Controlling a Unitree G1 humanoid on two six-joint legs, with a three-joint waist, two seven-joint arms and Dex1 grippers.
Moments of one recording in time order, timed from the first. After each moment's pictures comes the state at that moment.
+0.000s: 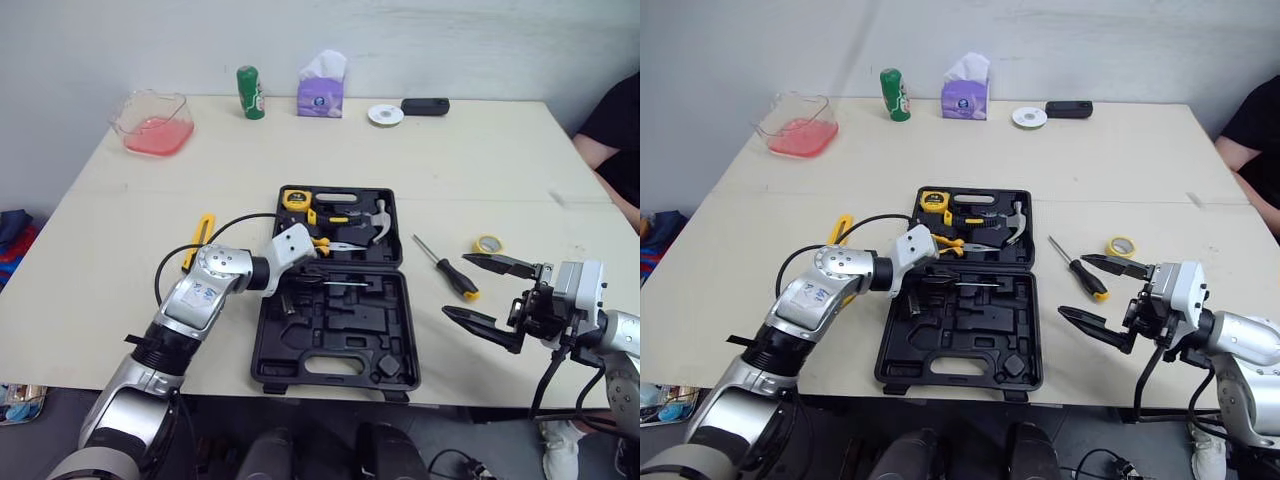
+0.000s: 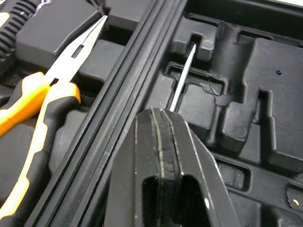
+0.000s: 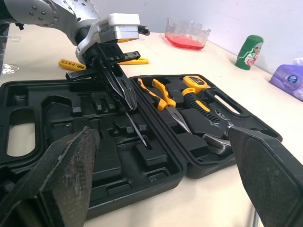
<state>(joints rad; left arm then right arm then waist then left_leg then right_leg) -0.62 0.47 -0.31 0.05 -0.10 0.55 -0.87 0.01 -0.73 -0.32 -0.23 0.60 0.02 1.15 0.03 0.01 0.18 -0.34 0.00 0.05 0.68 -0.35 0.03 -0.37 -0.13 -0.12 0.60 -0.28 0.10</state>
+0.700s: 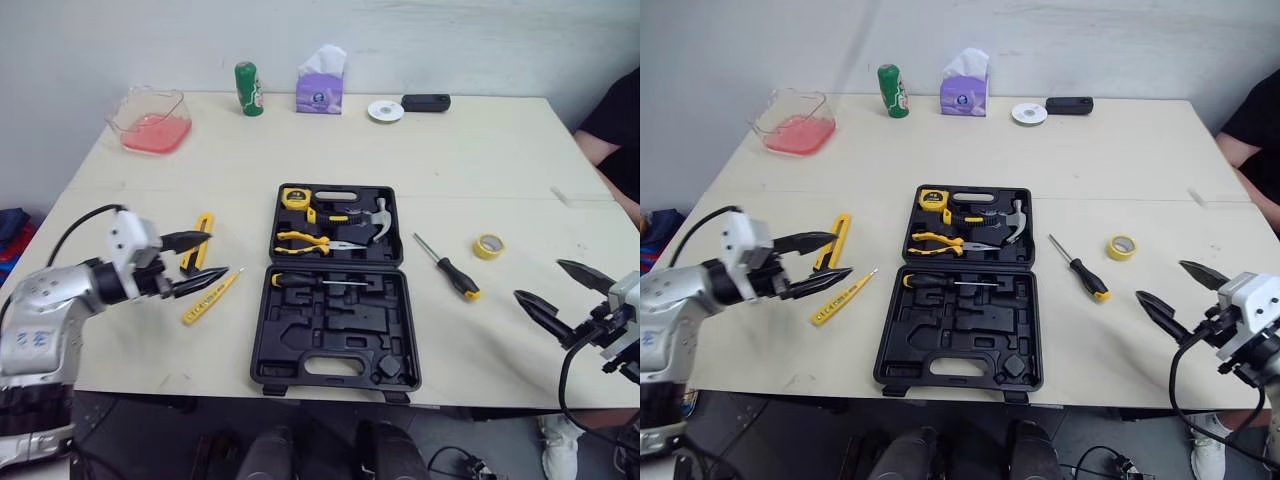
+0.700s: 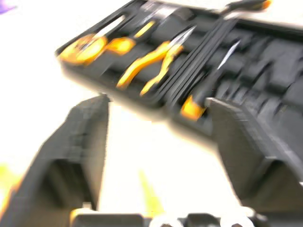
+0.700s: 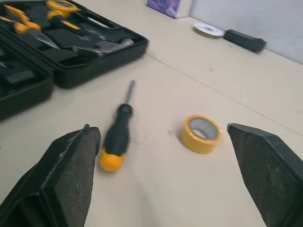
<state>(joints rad) -0.16 0.77 0.41 0.00 -0.41 0.24 -1.01 0.14 -0.75 -0.58 0.07 0.44 -0.04 0.91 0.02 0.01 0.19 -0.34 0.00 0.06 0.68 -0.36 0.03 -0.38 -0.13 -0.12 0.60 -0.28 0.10</state>
